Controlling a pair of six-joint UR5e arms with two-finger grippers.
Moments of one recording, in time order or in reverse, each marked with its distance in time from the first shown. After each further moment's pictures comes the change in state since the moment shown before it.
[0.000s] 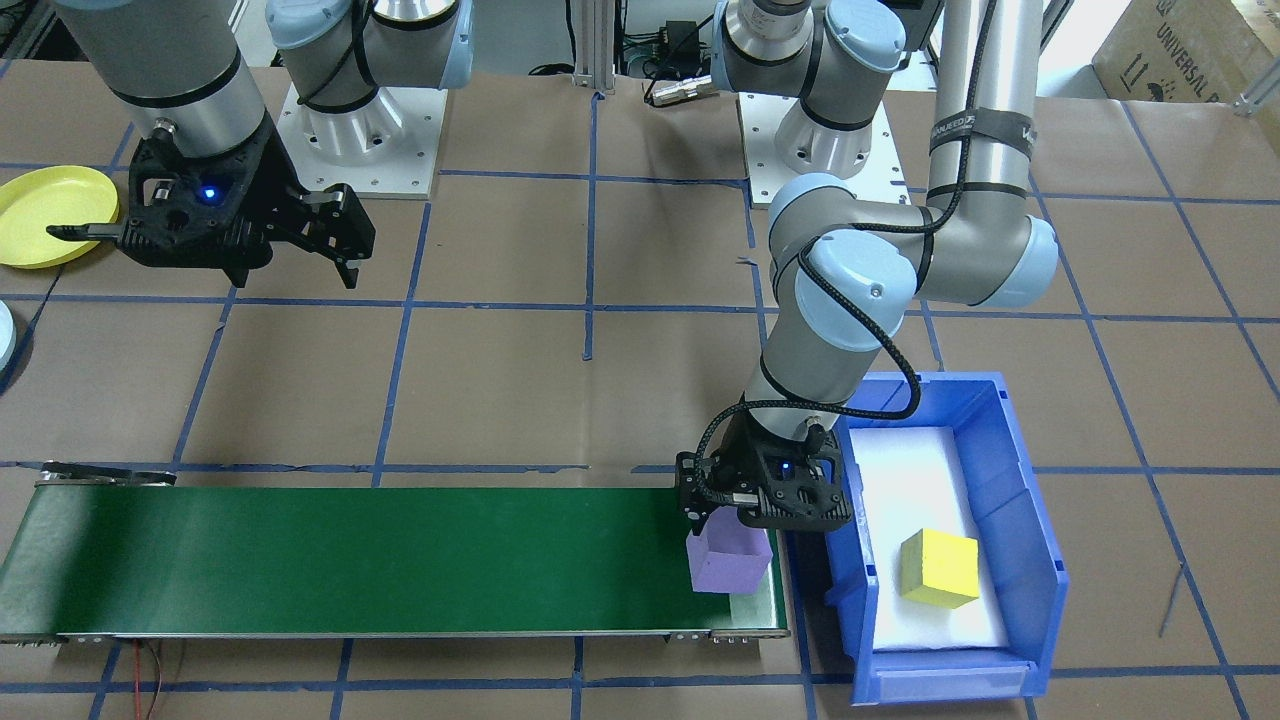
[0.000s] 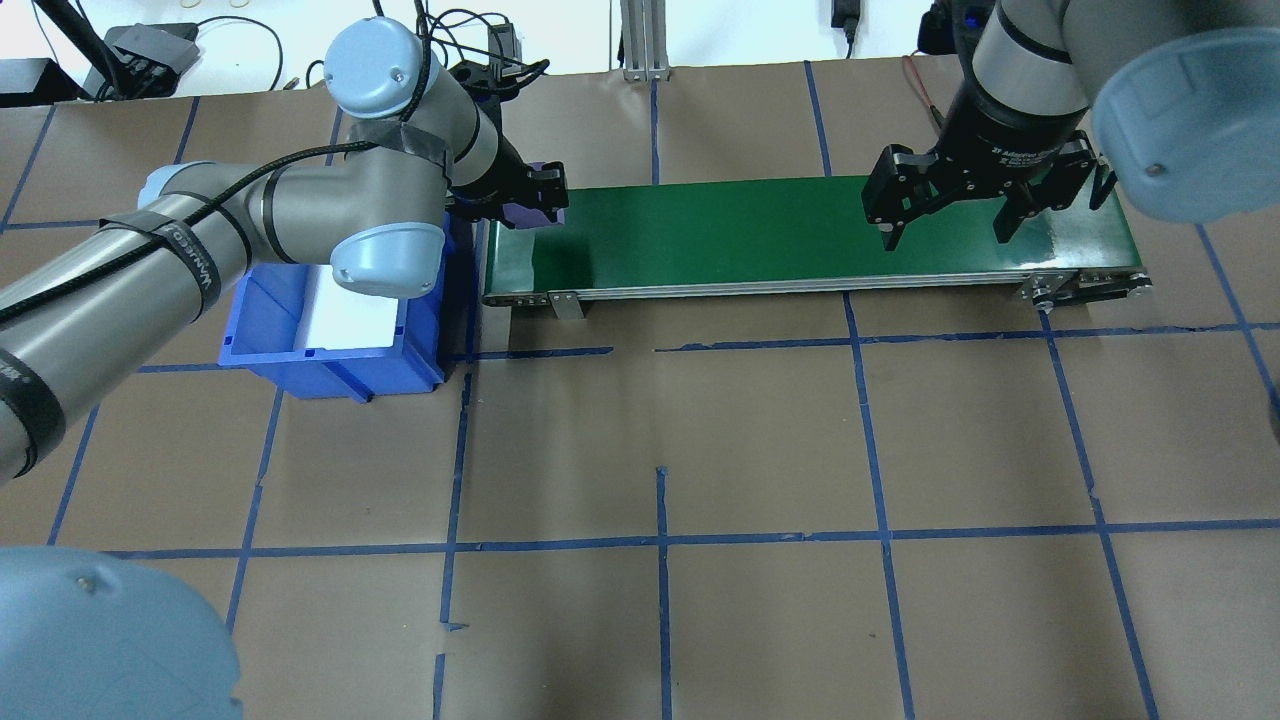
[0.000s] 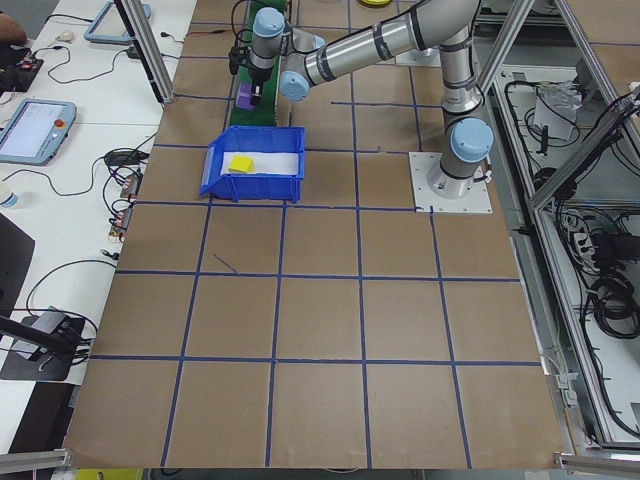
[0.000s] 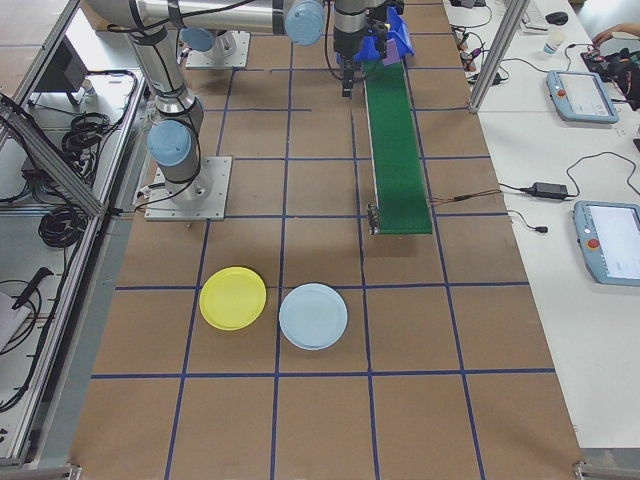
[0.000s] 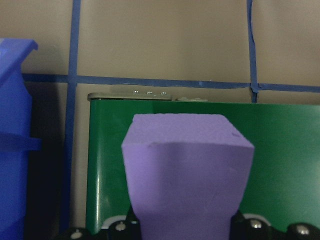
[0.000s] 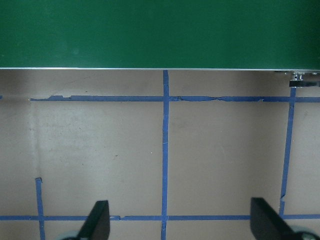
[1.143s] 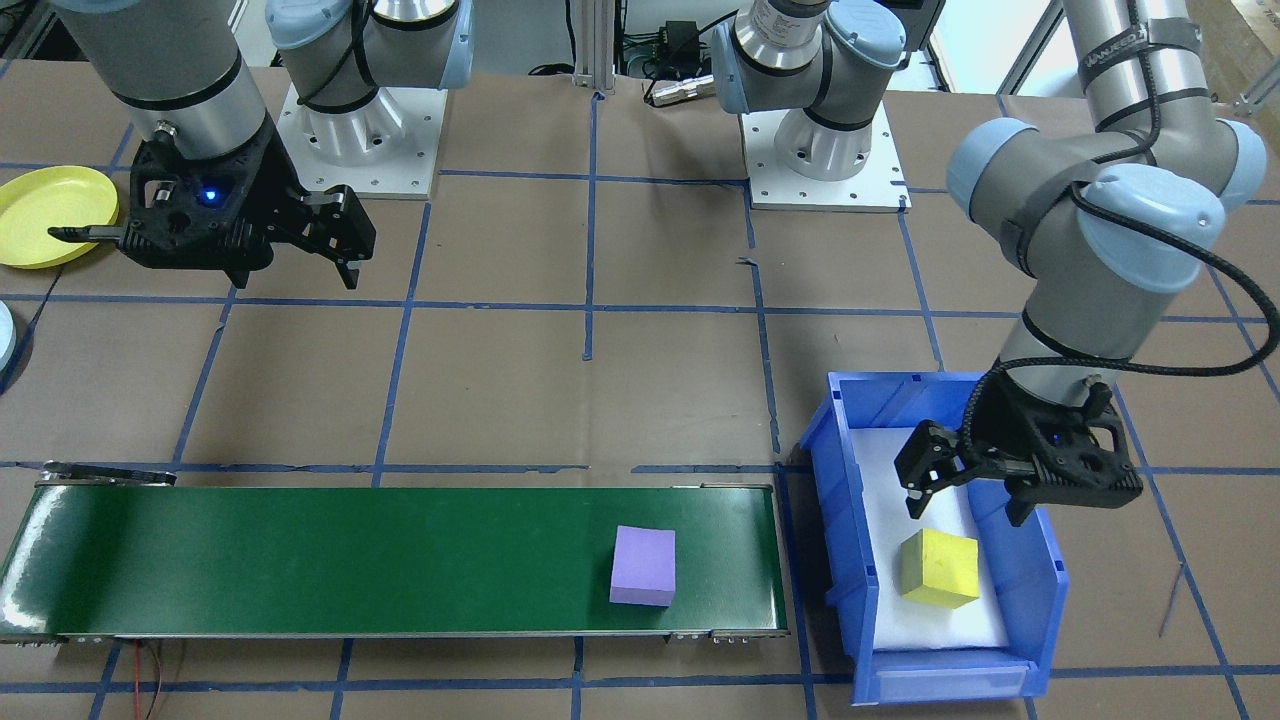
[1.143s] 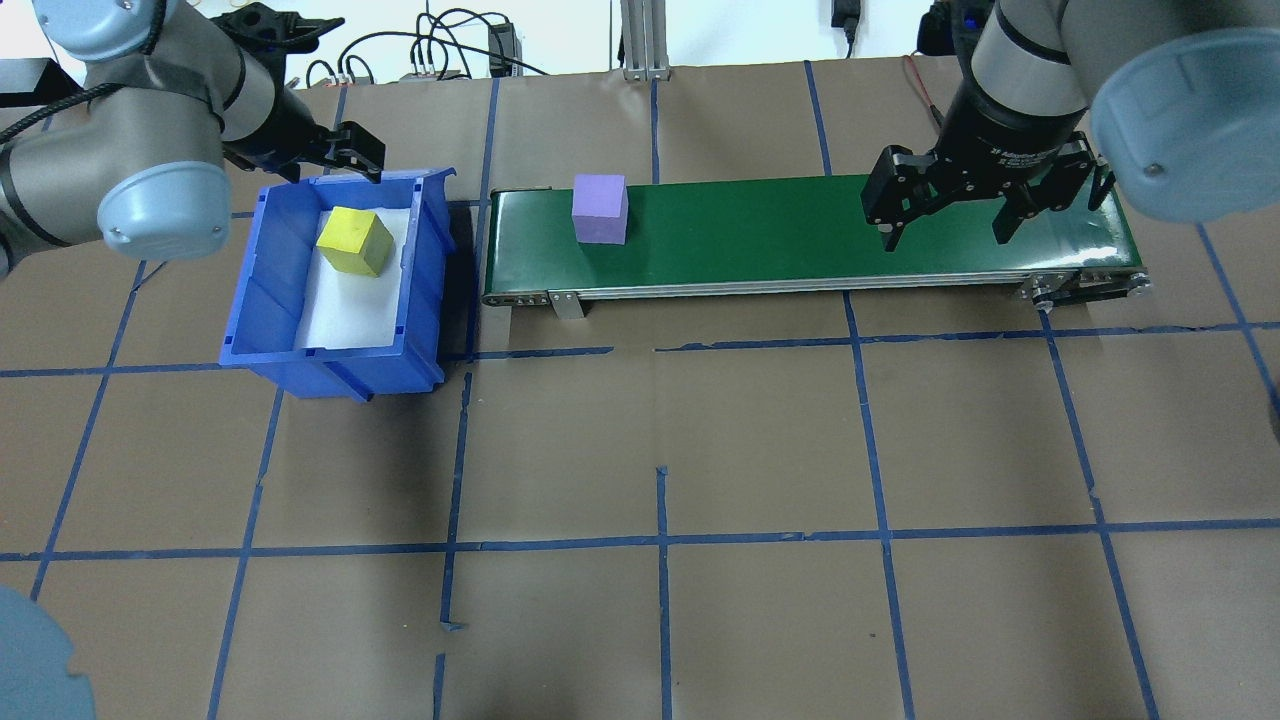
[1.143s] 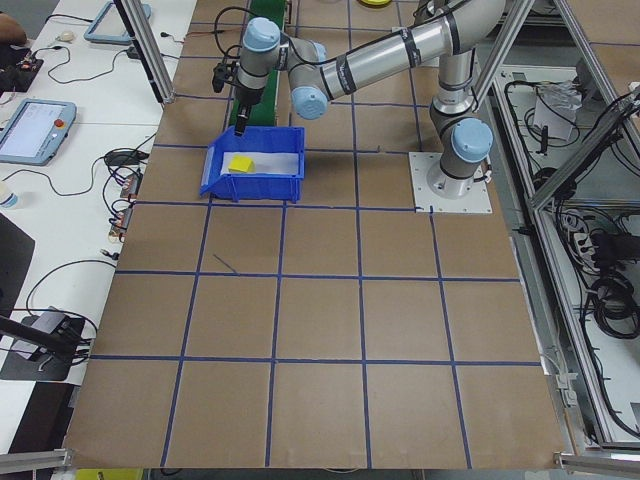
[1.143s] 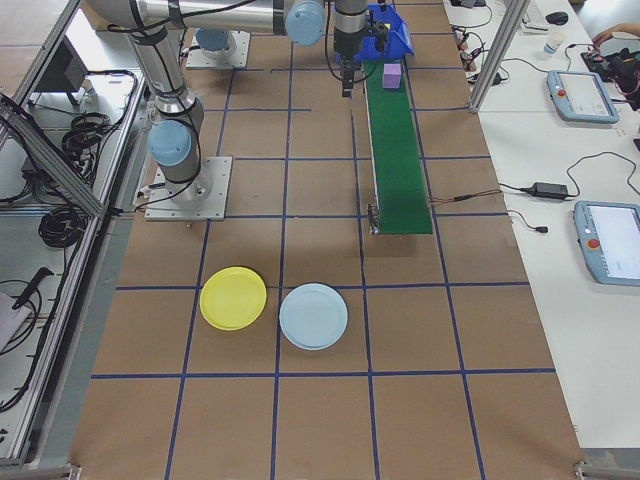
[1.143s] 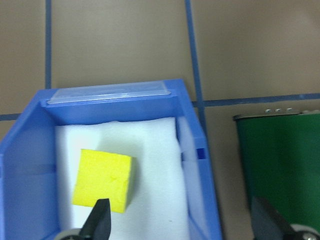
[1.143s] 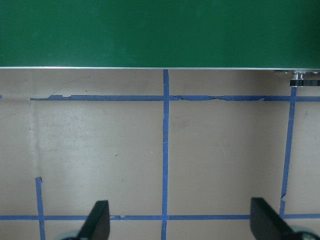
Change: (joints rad) left arm 0.305 0.123 0.005 -0.109 0.046 0.436; right arm 0.000 0.000 0.003 0.000 0.000 0.001
